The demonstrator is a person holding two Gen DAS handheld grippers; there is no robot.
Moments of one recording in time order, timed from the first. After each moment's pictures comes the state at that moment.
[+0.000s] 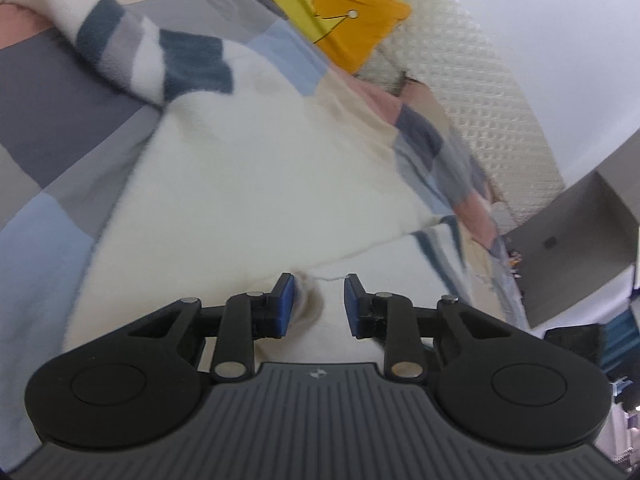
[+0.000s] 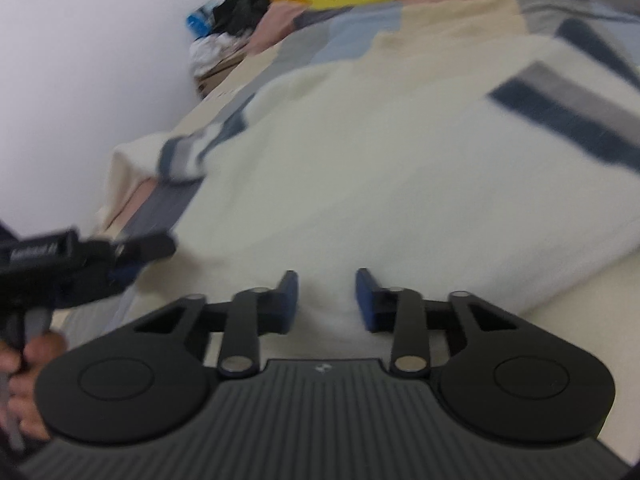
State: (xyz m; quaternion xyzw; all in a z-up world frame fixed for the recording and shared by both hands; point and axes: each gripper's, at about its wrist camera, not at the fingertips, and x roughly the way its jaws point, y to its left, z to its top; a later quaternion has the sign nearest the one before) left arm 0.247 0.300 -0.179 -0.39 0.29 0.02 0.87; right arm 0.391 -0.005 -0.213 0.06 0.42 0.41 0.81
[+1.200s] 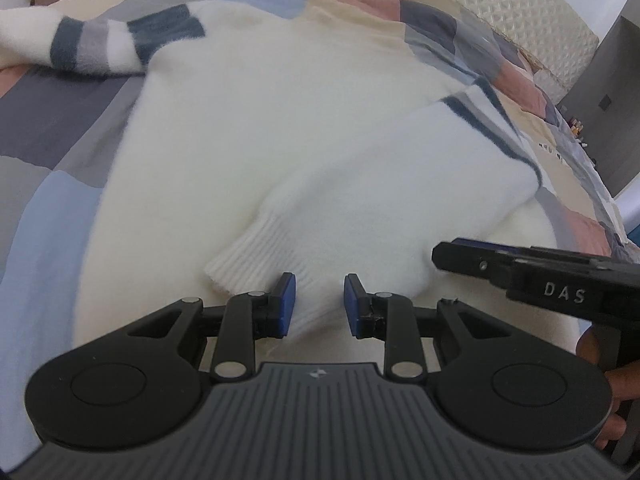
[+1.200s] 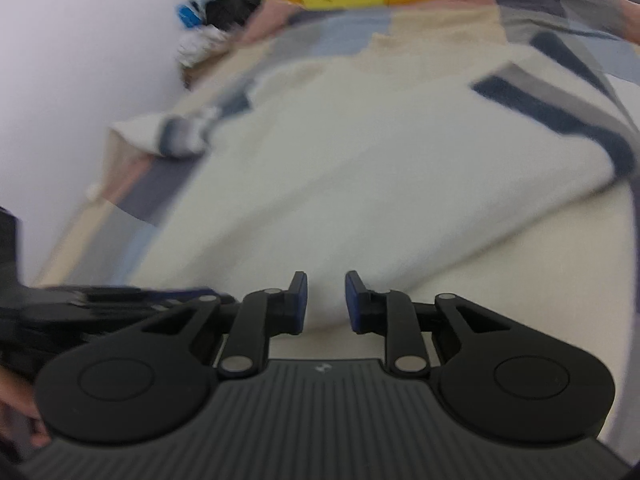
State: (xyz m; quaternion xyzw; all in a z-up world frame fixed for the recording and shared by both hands) left arm 0.245 0.229 -0.197 -0.20 0.42 0.05 0.88; right arm 0.339 -0.007 -0.207 0.01 0.41 0.35 0.84
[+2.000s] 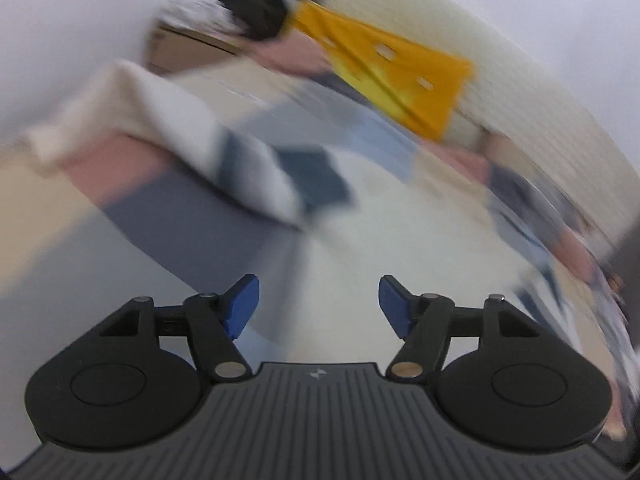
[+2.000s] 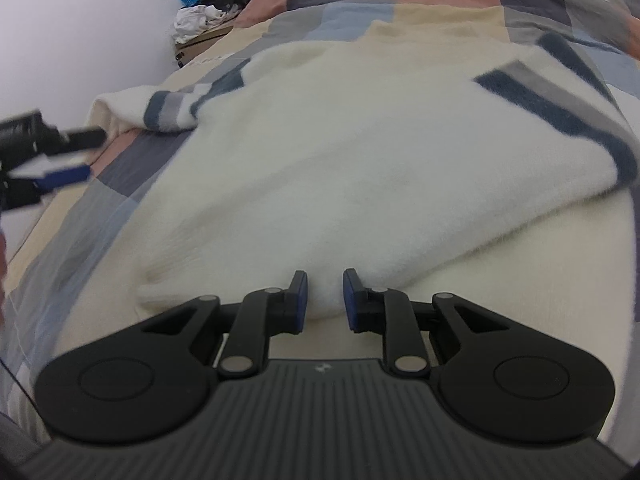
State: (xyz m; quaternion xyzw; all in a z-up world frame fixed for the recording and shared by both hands) left arm 0.201 0.356 -0.131 -0.28 0.26 0.22 0.90; right arm 0.333 0.001 -0.215 -0.03 0.40 0.35 0.84
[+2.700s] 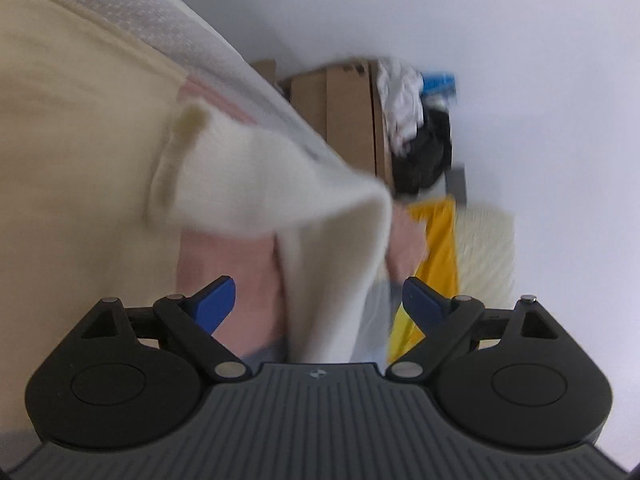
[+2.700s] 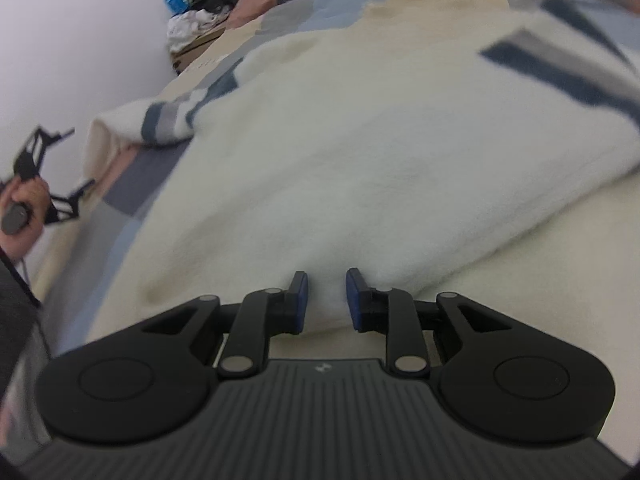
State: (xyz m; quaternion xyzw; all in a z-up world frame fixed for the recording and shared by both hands) left arm 0.157 0.611 -0.234 -0.70 -0.02 0.26 0.67; right arm 0.356 0.008 -0.226 0.03 0.44 0.36 0.82
